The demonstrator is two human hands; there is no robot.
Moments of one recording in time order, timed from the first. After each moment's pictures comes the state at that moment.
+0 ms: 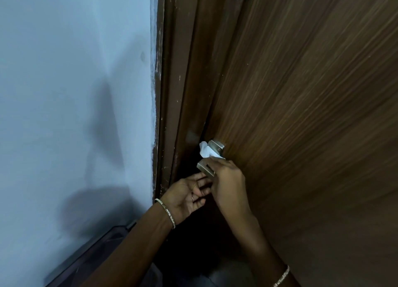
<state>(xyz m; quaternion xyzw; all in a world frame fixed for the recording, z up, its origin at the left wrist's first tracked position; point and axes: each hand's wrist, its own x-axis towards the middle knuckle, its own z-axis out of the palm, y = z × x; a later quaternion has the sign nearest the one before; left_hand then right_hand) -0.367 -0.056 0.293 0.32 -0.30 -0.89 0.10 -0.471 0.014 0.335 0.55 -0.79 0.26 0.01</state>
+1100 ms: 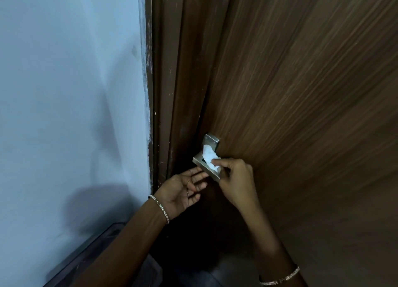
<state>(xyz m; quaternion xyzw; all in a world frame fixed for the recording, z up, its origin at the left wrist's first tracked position) -0.362 -0.055 0.293 0.32 -0.29 -0.89 0.11 -0.487 0.038 0.348 0.46 -0.82 0.34 -0.08</state>
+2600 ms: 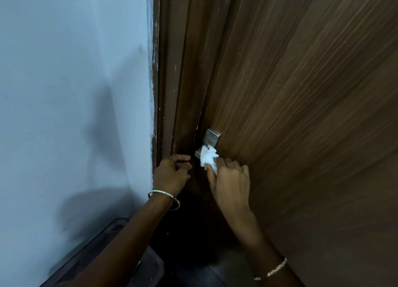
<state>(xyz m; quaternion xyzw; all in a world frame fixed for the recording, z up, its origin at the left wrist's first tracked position) -0.349 -0.052 0.305 0.48 -0.57 -0.59 0.31 -0.459 0.043 0.325 0.48 -0.86 0.09 0.15</state>
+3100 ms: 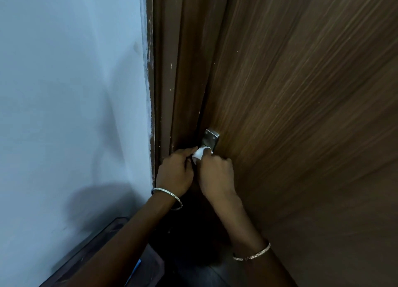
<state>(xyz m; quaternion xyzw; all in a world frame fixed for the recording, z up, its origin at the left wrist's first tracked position) -0.356 -0.052 0.323 0.40 -0.78 -0.37 0.29 -0.452 0.003 0.336 0.52 -0.85 0.05 0.06</state>
